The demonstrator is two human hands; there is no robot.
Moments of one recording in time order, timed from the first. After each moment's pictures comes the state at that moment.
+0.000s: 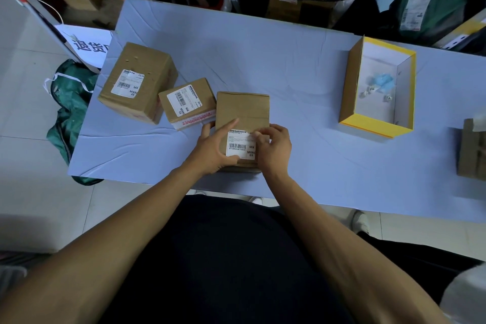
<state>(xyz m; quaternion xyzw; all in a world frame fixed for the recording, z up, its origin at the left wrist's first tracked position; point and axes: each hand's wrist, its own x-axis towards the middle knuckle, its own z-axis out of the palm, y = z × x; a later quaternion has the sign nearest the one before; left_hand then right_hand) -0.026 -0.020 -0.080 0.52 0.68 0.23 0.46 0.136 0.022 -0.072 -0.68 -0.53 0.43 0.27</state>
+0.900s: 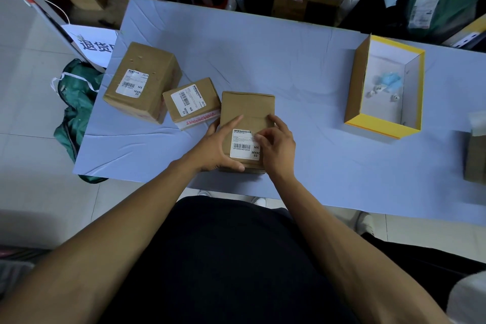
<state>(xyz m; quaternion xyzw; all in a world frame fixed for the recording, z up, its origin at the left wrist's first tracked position) -0.036 -0.012 -0.076 0.55 0.64 0.18 0.51 0.146 0.025 -0.074 -0.61 -0.62 0.41 0.29</state>
